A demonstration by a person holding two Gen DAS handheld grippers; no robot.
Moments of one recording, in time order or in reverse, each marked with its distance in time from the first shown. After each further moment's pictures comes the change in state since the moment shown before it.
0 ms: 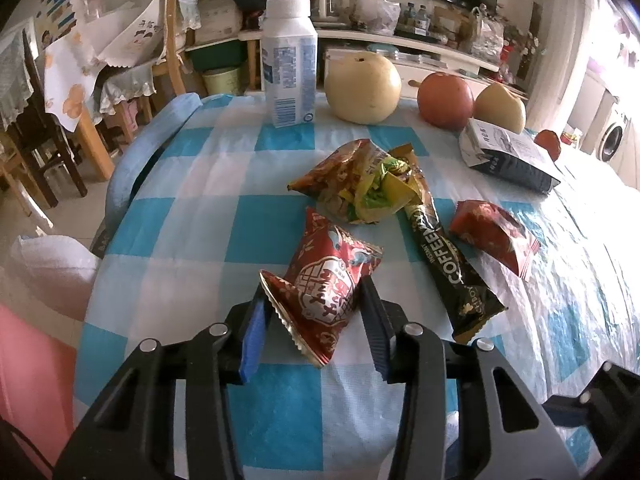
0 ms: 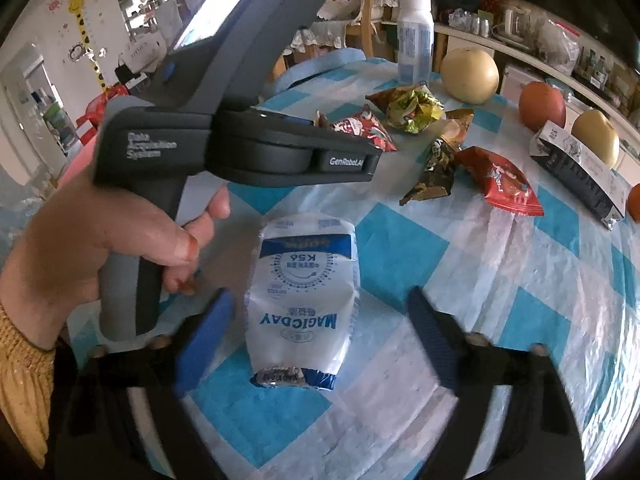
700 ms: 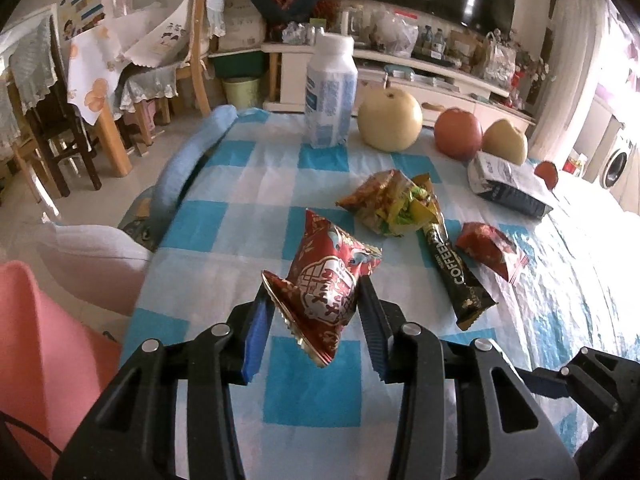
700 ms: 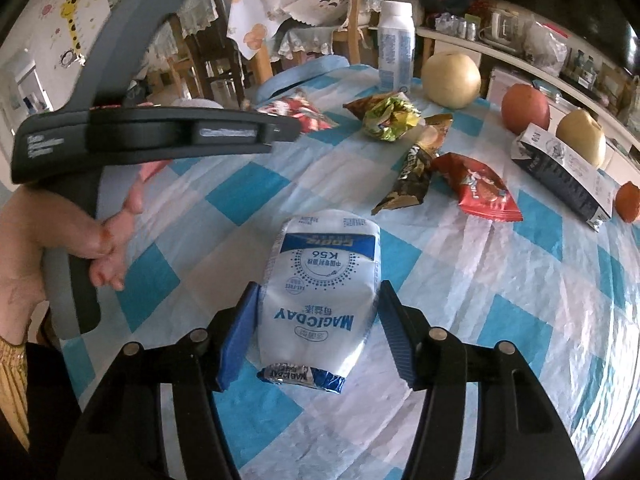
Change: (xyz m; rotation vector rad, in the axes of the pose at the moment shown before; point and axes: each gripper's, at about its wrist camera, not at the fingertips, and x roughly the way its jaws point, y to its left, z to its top) left arm -0.041 0.030 -0.003 -0.070 -0.059 0.015; right arm -0.004 -0.014 0.002 0.027 -0.038 -0.035
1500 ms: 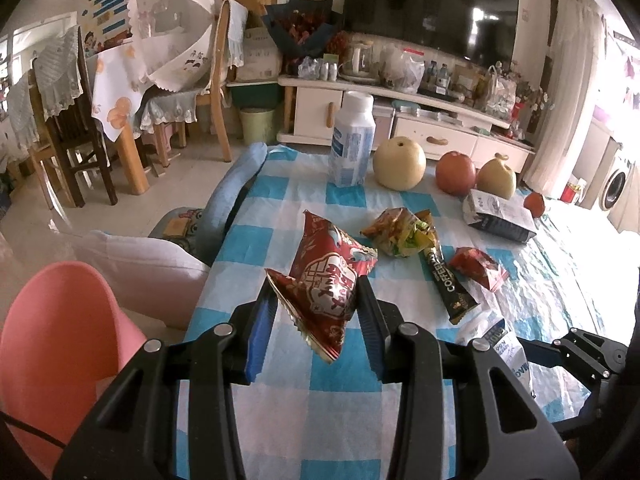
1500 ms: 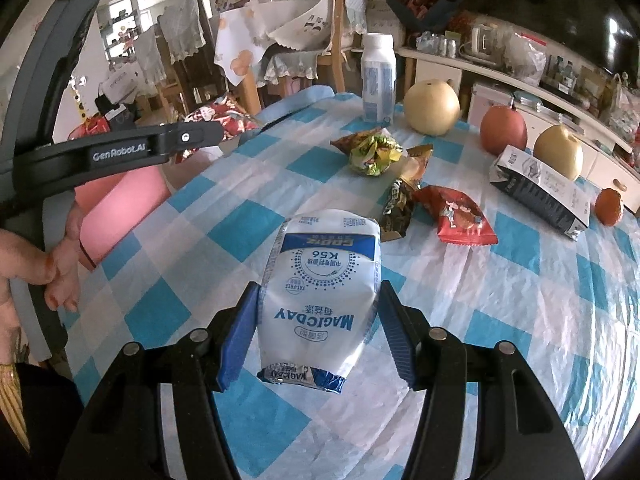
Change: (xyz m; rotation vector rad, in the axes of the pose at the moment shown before) left arm -0.061 0.027 -0.006 -0.026 -0.118 0.009; right arm -0.023 0.008 0.009 0.038 -0.089 -0.041
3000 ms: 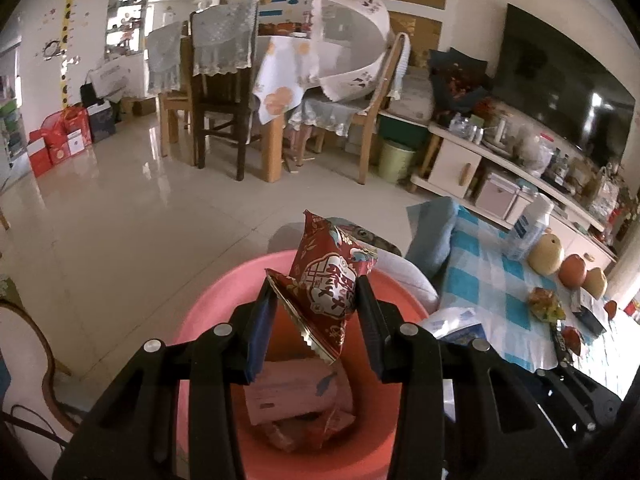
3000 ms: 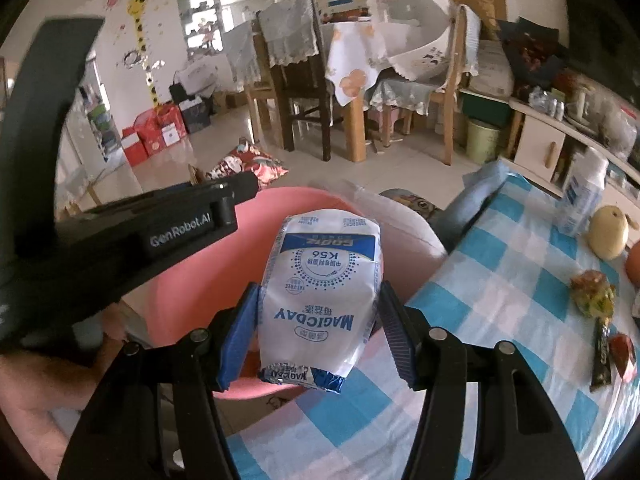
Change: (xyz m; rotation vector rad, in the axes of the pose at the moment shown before) left arm -0.088 0.200 -0.024 -0.350 -0.098 0.333; right arm 0.056 0.247 0.092 -0.209 -0.051 0.192
